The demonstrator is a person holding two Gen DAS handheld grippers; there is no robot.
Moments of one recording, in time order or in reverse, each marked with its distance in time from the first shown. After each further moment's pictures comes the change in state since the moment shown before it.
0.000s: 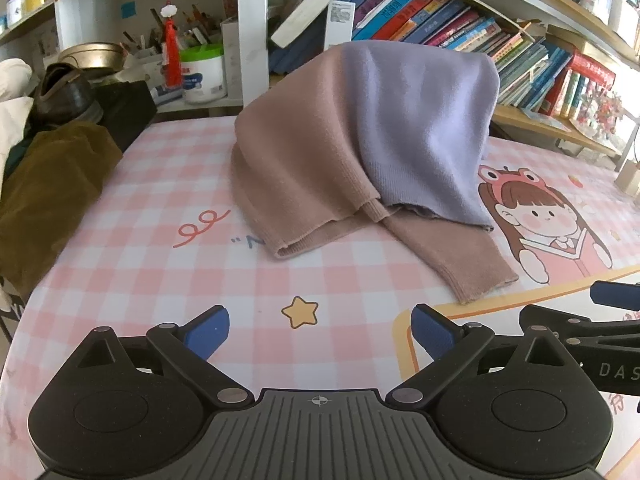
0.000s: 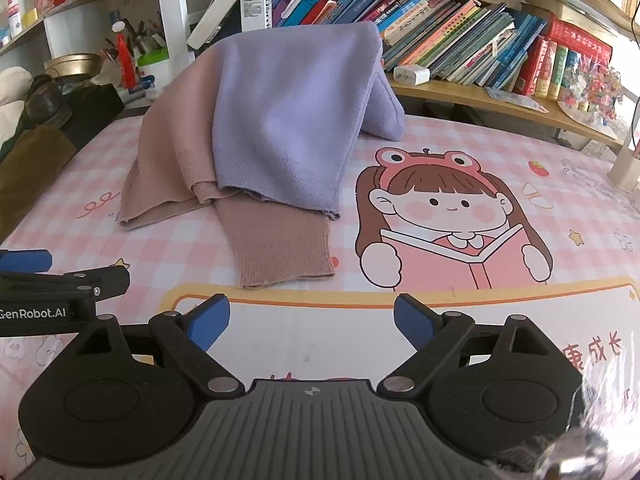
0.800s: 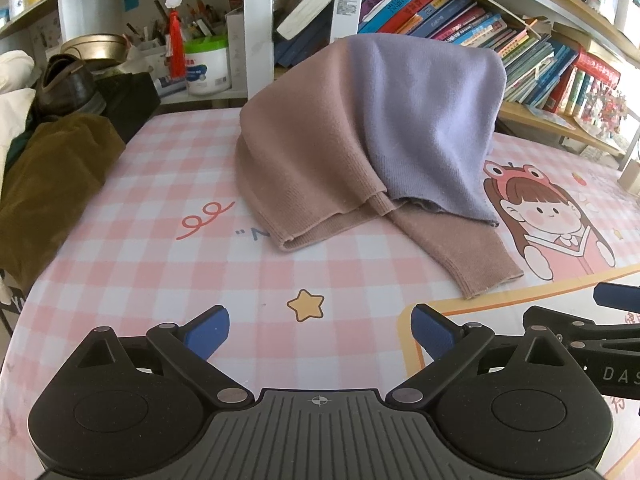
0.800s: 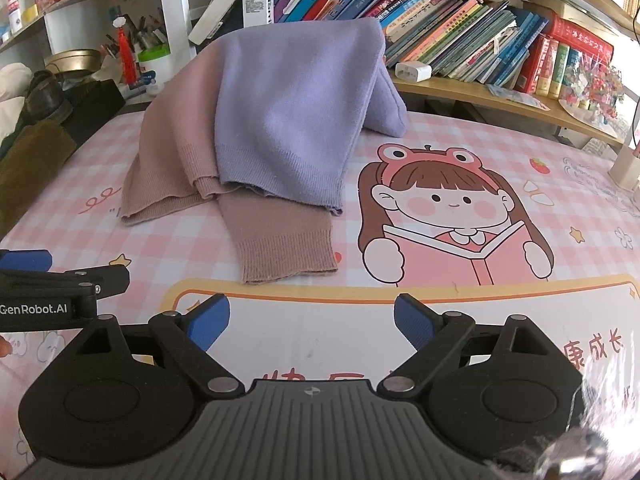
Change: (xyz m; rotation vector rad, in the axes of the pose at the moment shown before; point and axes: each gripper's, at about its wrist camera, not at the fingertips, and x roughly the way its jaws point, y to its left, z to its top) left arm 0.005 0.002 -0.007 -0.011 0.010 -0.004; right arm 0.002 0.002 -0.001 0.002 0.010 -0.006
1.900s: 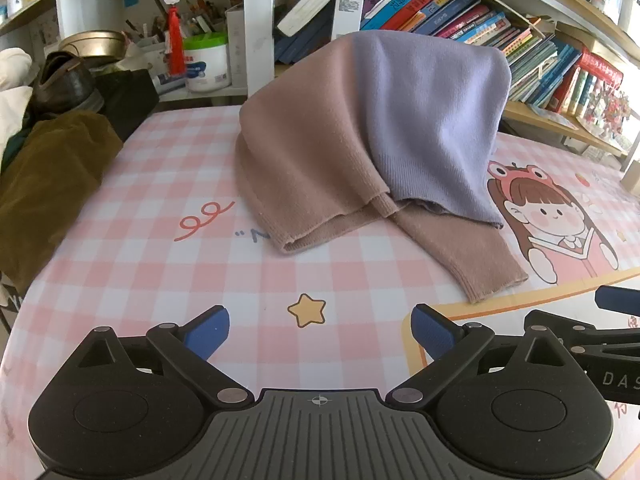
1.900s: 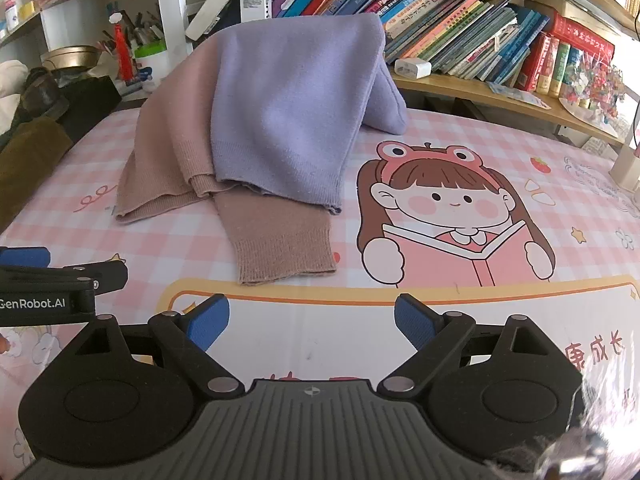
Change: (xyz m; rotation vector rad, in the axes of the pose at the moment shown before) left arm 0.004 0.002 0.009 -0.006 0.019 -0.002; right arm 0.005 0.001 0.003 -0.003 0.013 -0.010
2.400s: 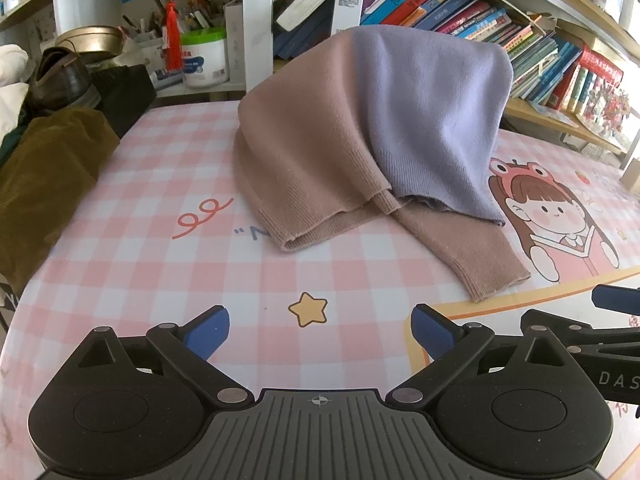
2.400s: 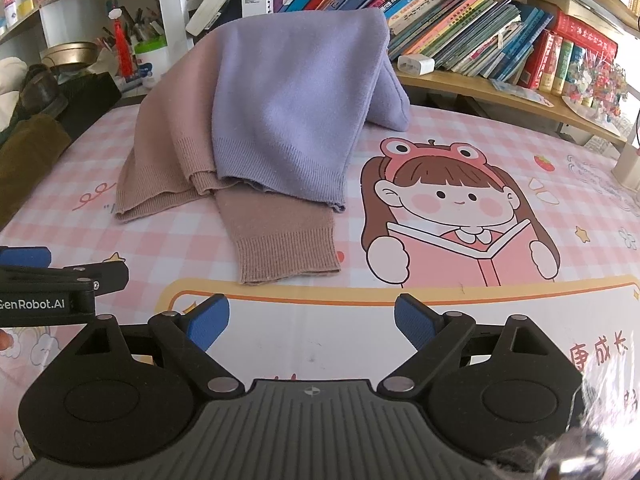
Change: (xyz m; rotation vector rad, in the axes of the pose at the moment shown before) left arm 0.004 0.002 0.001 0.003 0.013 -0.010; right arm 0.005 0.001 0.001 -0.003 0.010 0.002
